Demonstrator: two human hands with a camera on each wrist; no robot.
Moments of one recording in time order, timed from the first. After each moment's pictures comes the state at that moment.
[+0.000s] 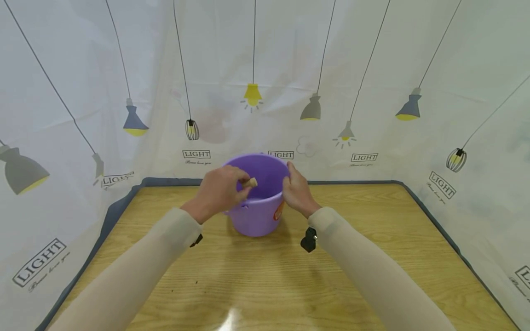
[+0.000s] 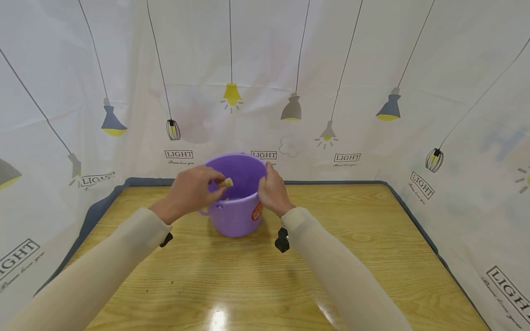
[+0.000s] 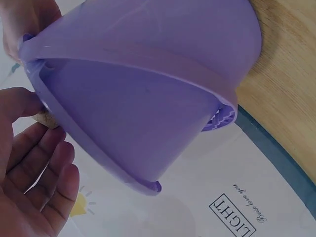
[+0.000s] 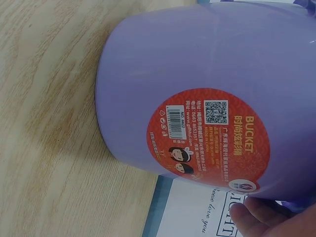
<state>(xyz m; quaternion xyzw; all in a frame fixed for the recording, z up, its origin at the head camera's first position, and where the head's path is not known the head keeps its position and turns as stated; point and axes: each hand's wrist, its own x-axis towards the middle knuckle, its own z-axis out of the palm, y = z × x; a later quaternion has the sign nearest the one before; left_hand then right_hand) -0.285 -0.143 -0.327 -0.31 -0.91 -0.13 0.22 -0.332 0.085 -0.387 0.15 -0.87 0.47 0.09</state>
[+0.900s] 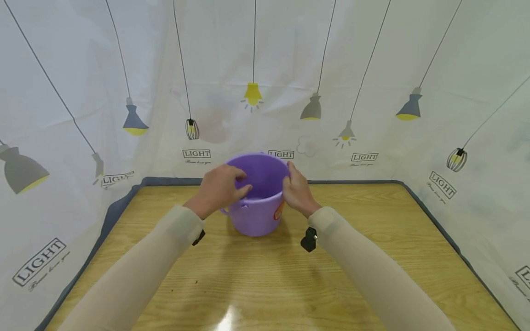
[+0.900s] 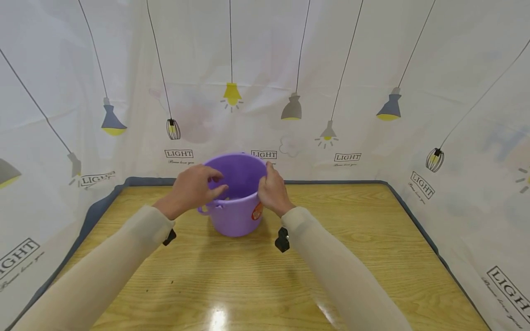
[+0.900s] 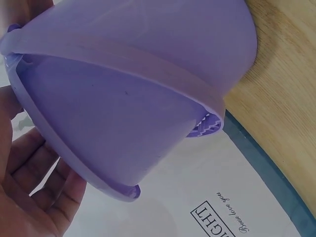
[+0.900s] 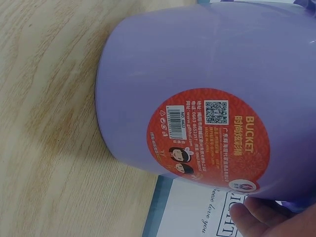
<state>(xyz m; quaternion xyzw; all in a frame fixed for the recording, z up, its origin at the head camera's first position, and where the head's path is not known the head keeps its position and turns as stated) -0.300 -0.145 -0.333 -0.23 -0.95 -0.13 0.14 -0.332 0.085 -0.388 0.15 -0.87 0.46 0.09</state>
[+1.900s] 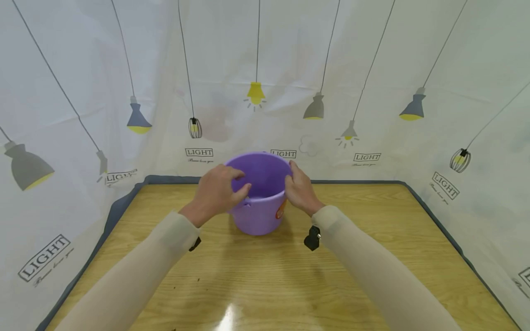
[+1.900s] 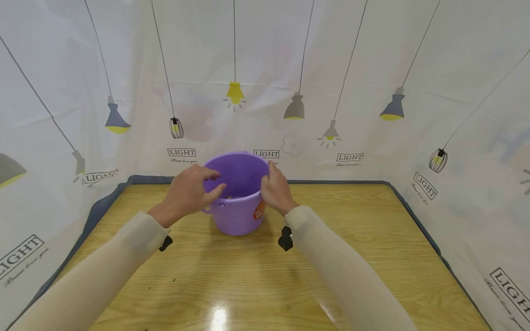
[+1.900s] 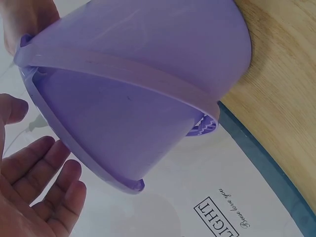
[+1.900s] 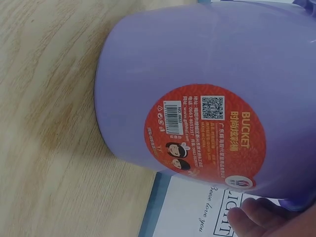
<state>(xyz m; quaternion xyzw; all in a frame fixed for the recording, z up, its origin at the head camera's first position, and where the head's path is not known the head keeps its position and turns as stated) -0.280 -0.156 -0.338 -0.25 -0.92 -0.16 0.24 -0.333 0.088 -0.386 0.15 -0.87 0.46 0.07</state>
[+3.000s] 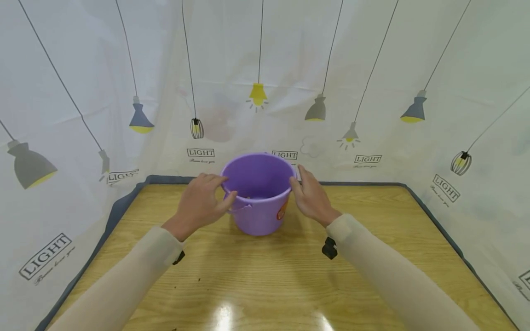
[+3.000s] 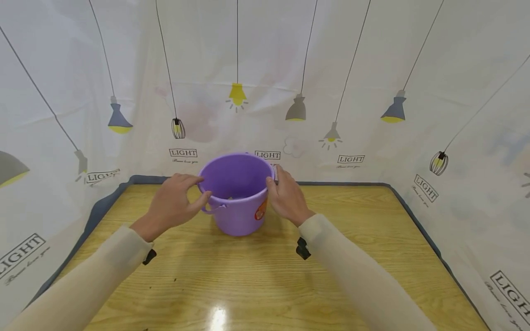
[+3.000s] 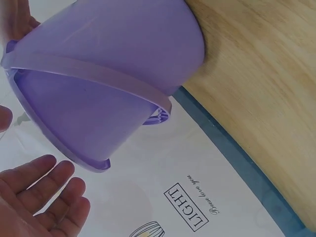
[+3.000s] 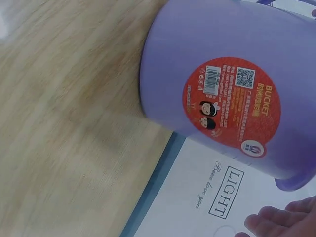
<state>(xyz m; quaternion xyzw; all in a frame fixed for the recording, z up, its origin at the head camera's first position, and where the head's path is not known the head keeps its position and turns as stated) -0.264 -0.192 -0.360 -0.25 -0.91 -0.15 0.30 -0.315 0.114 -0.392 0.19 -0.90 0.36 0.11</state>
